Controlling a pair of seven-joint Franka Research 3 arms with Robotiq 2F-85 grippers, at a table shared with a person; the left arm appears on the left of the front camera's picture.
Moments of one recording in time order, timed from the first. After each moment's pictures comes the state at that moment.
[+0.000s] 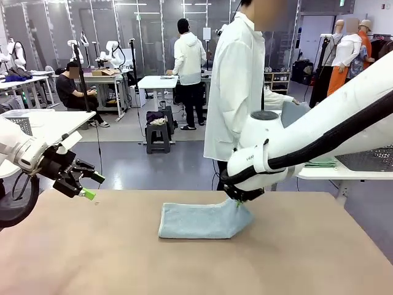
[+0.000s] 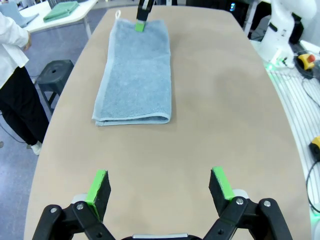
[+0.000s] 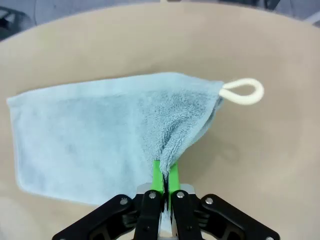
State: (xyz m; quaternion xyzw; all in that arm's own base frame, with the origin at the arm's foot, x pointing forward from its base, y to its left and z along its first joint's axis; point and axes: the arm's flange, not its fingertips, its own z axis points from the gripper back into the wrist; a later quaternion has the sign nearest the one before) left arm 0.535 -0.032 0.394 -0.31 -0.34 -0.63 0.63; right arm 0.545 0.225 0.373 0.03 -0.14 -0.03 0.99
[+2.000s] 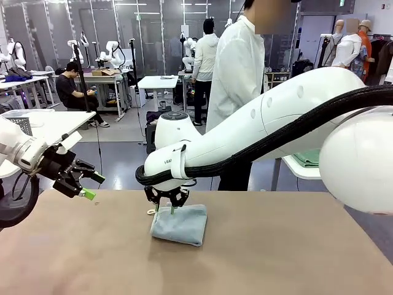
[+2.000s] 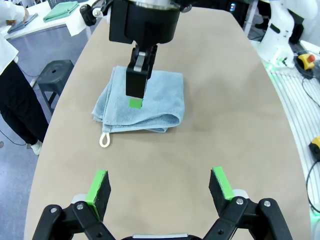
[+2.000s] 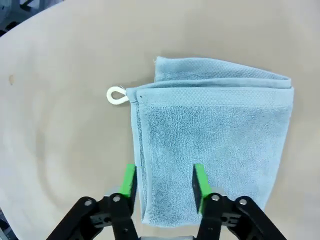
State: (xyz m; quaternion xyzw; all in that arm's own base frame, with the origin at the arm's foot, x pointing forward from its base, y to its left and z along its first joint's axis) left arm 0.535 -0.032 0.395 -0.31 -0.34 -0.63 0.63; right arm 0.545 0.443 0.356 0.09 -0.09 -0.07 0.99
